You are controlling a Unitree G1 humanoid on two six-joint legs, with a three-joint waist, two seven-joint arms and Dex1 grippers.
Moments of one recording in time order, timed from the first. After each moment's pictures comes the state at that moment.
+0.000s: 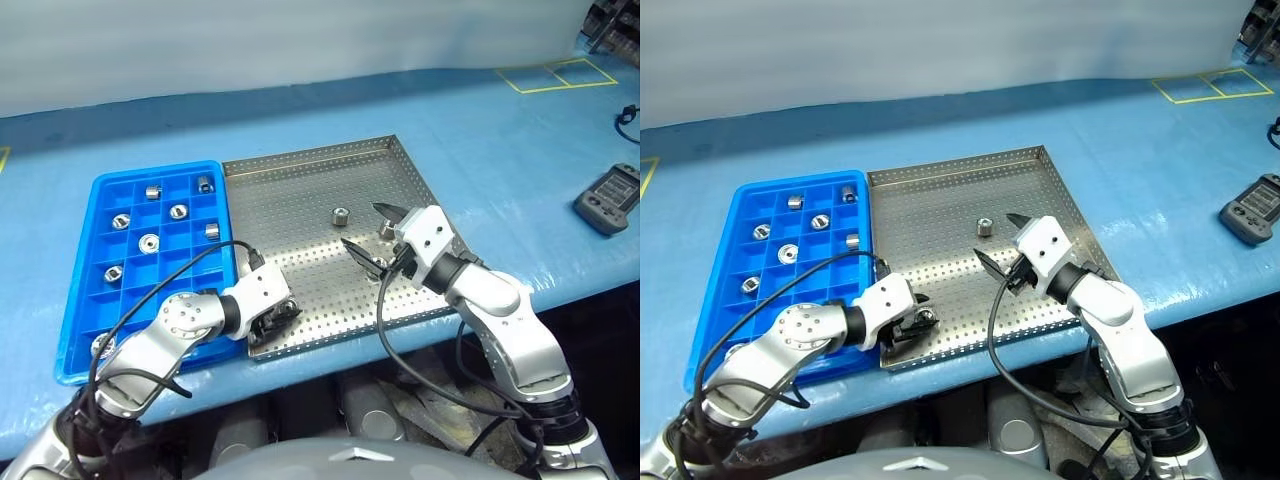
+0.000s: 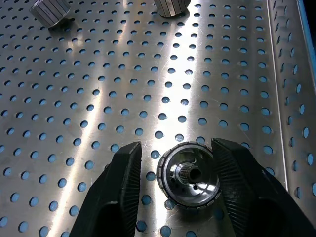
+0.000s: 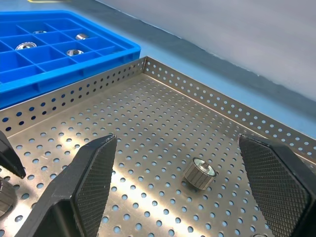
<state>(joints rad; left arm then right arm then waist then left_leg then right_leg) -0.12 0.68 -0.40 -0.57 -0.18 0.78 -0.61 -0.10 -0.46 0.11 -0.52 0.18 0.43 0.53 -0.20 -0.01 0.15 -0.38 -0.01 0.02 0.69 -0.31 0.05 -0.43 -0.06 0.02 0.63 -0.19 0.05</state>
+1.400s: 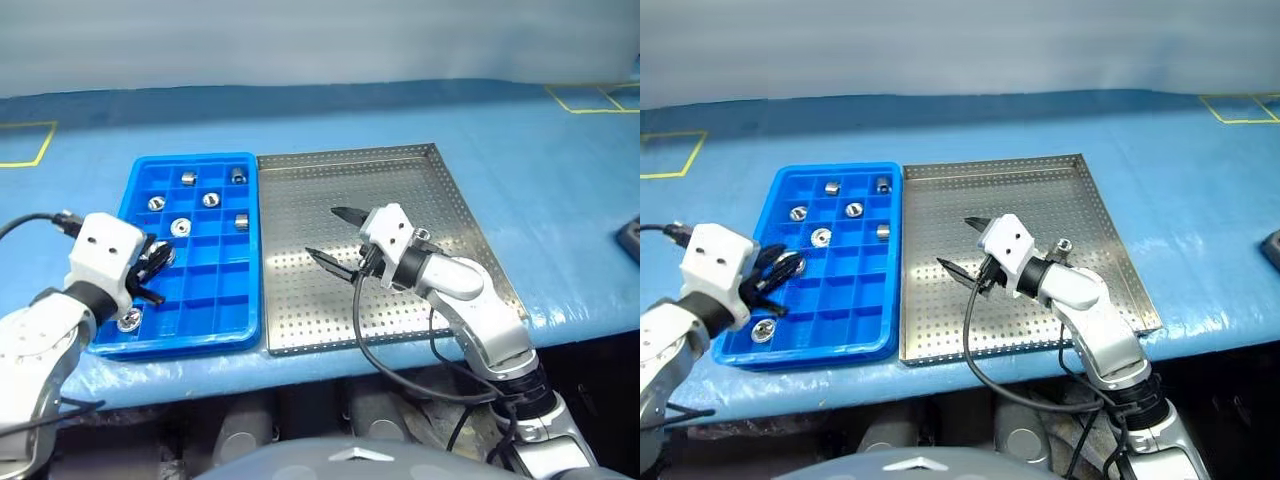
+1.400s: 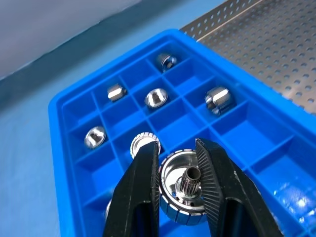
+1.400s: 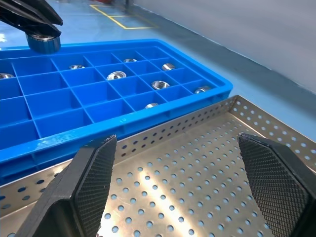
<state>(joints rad) 0.18 0.65 0.42 -0.89 -0.33 1.03 -0.39 -0.23 -0.40 0.23 -0.40 0.20 0.40 0.64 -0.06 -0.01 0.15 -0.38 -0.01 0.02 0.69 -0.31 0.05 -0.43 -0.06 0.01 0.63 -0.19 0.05</state>
